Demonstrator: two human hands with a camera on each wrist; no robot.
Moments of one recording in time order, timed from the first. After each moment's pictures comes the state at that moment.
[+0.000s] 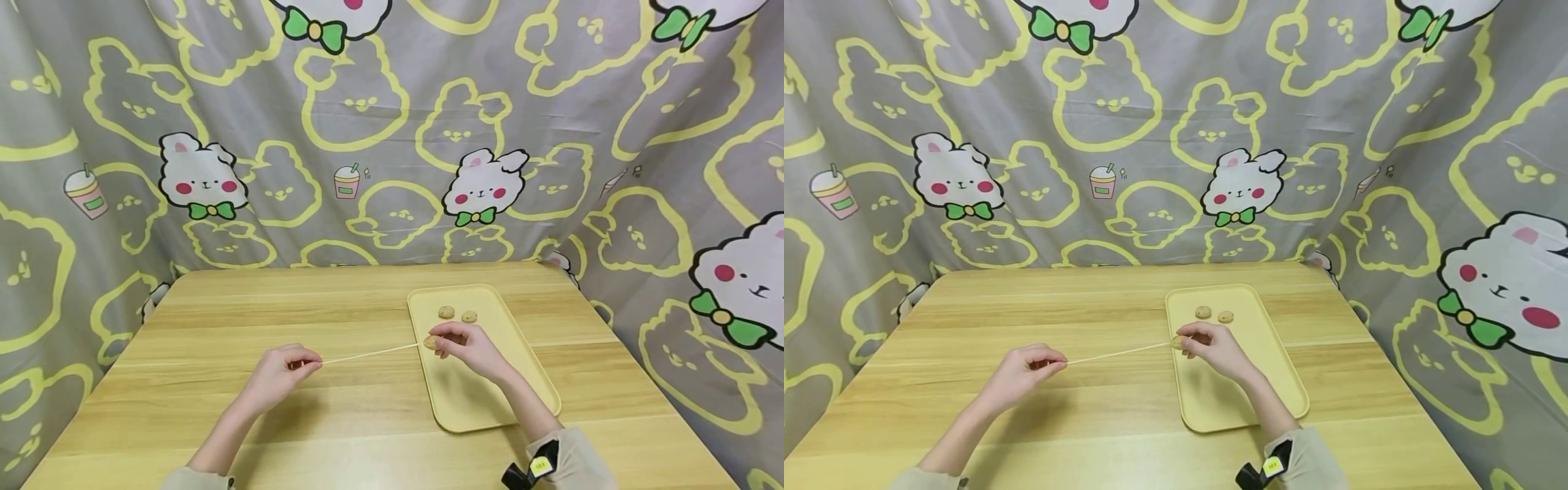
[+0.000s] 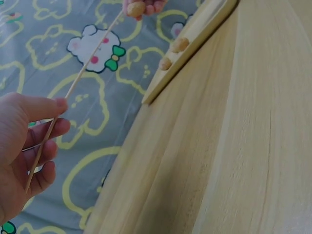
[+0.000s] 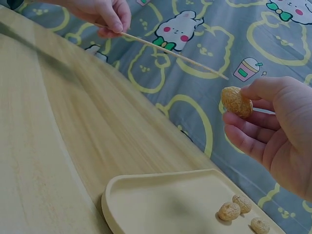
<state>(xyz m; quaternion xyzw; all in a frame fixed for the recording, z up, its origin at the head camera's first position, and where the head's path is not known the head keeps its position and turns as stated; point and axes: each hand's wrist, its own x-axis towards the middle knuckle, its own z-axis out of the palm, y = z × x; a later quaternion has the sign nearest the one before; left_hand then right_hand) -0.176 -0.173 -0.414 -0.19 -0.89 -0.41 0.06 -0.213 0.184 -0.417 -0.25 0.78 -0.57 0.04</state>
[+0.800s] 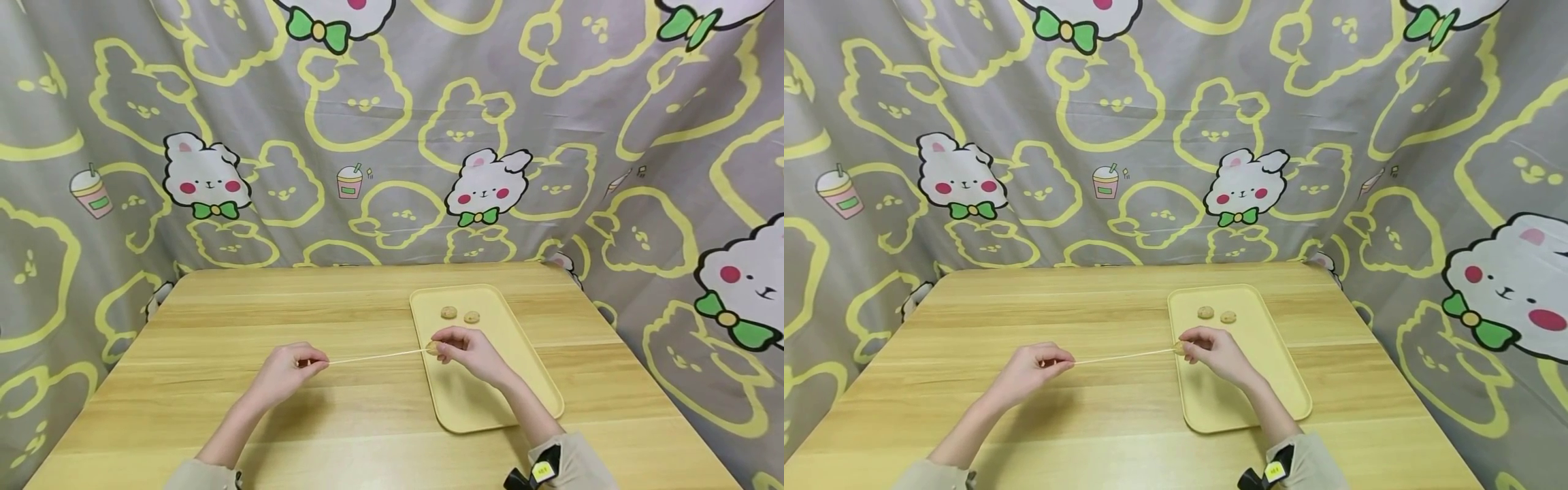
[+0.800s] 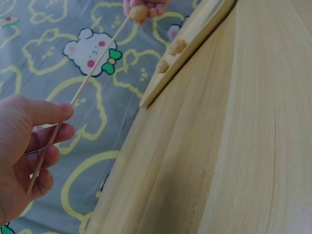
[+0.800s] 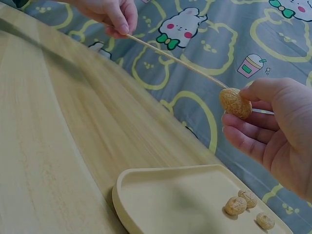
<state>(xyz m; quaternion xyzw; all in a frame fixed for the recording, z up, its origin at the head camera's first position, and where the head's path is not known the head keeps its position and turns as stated) -0.180 -0.167 -0.413 -0.20 -0.90 -0.38 0.07 -0.211 0.182 -0.425 -0.24 0.78 -0.58 0.05</state>
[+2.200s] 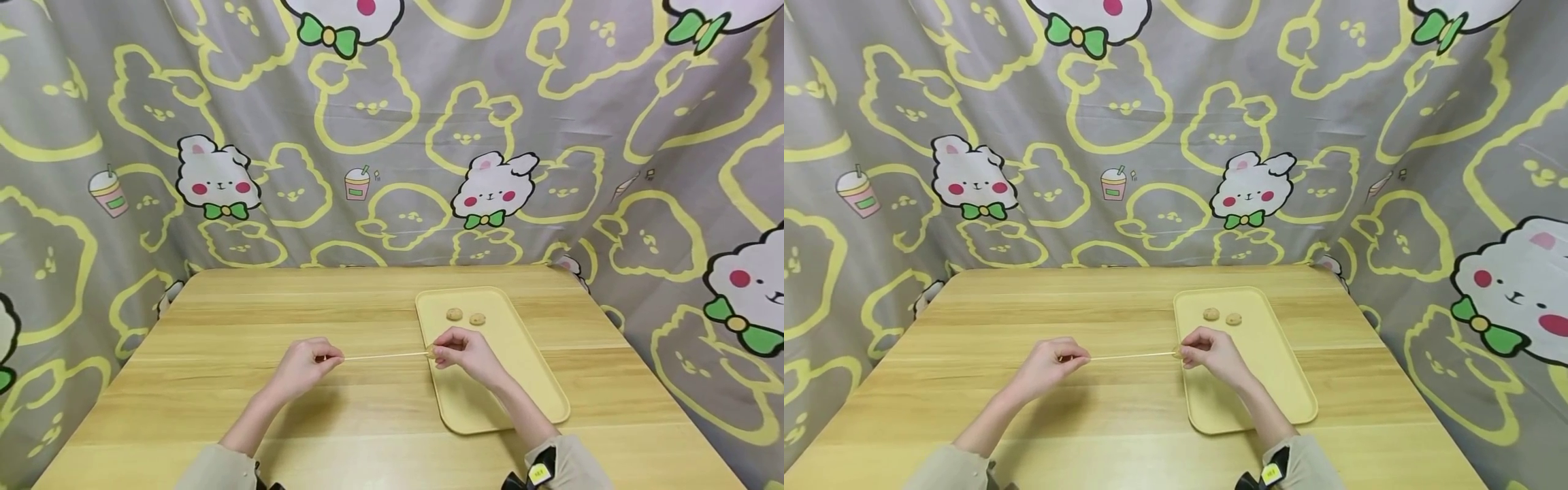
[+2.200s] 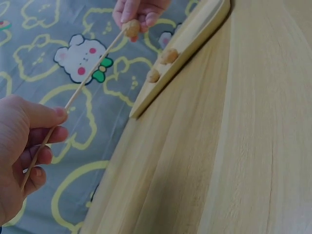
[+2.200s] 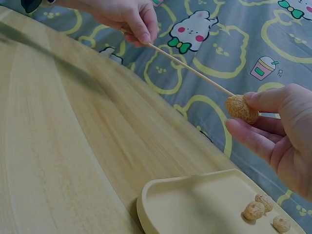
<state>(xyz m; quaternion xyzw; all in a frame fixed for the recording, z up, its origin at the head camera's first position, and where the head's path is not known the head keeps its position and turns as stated) -0.184 -0.154 -0.414 -0.24 -0.89 -0.37 0.09 -0.210 0.167 -0.430 -0.20 0.72 -0.66 0.08</state>
